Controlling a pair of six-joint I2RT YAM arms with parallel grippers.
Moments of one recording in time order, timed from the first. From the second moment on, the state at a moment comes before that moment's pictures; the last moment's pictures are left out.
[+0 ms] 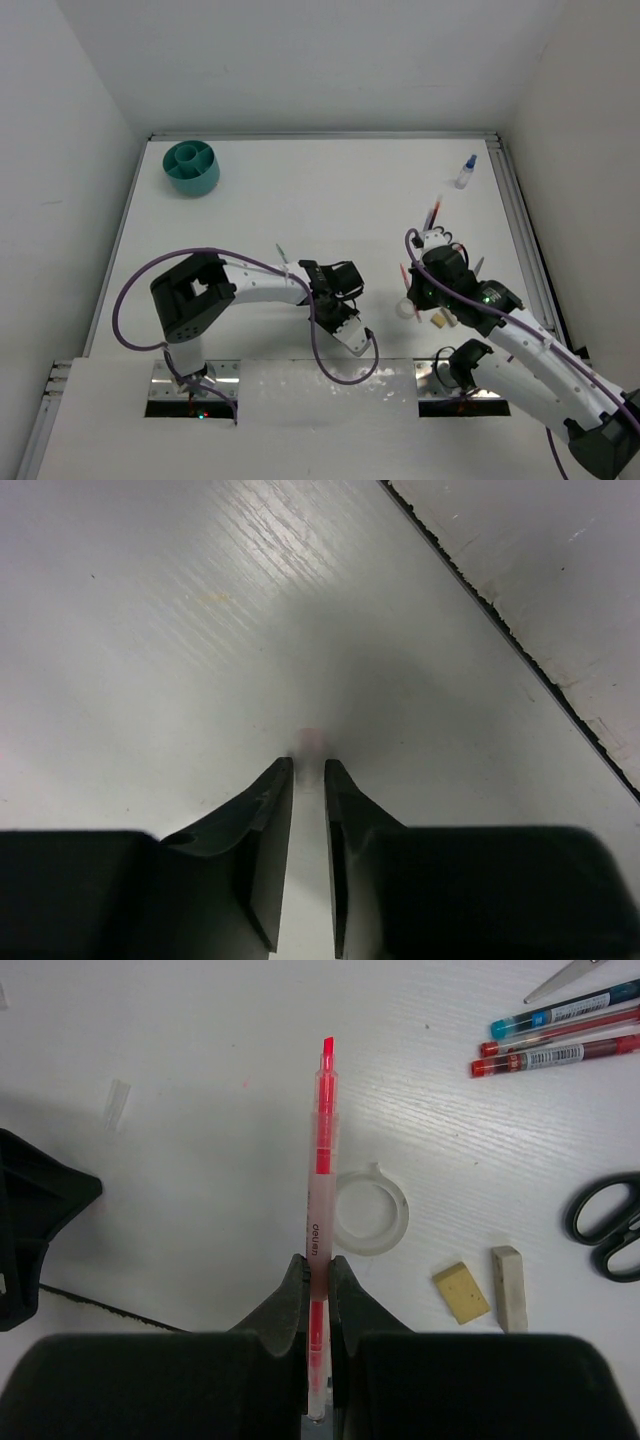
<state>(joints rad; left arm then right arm) -1.09 1.79 1.05 -0.60 0.36 1.21 0.60 0.73 0.56 -0.71 0.13 0.33</state>
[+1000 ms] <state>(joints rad) -0.77 1.07 0.68 -0.06 0.15 1.07 0.63 0.92 0.88 -0.82 -0.15 0.18</state>
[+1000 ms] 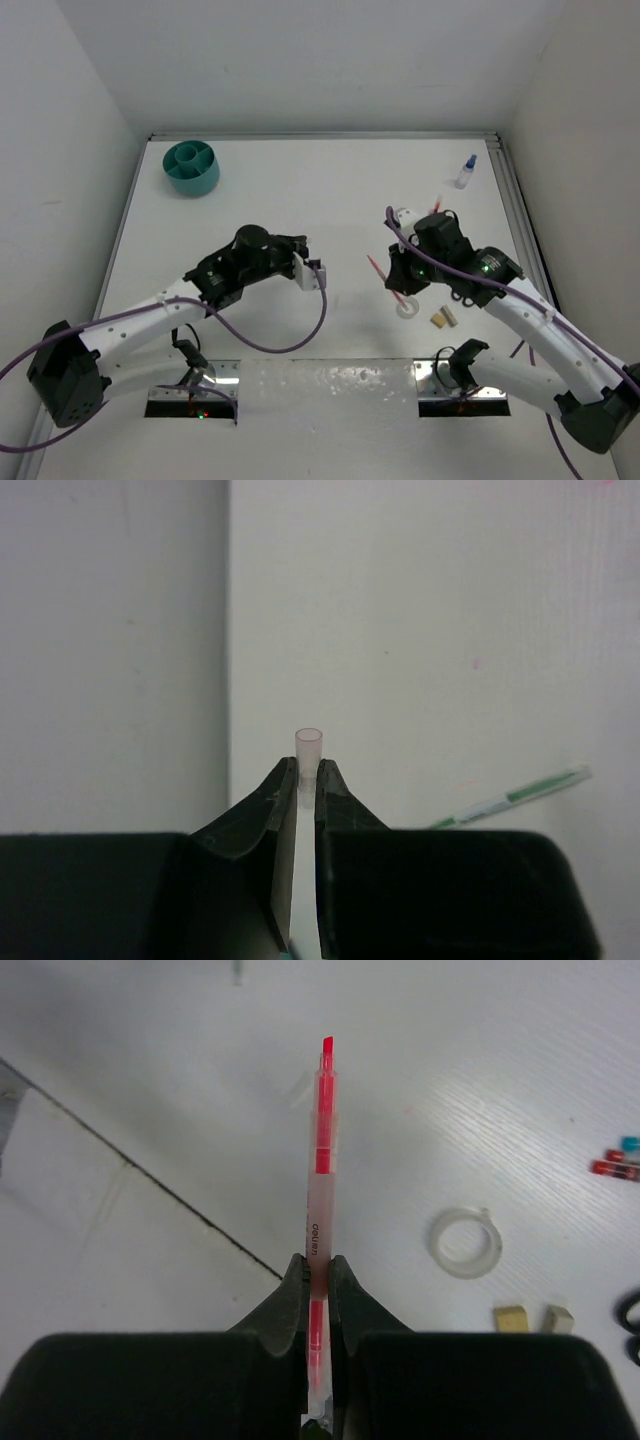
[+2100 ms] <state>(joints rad) -0.85 0.82 0.36 0.39 0.12 1.56 0.89 1.13 1.06 -0.62 -0.18 0.20</state>
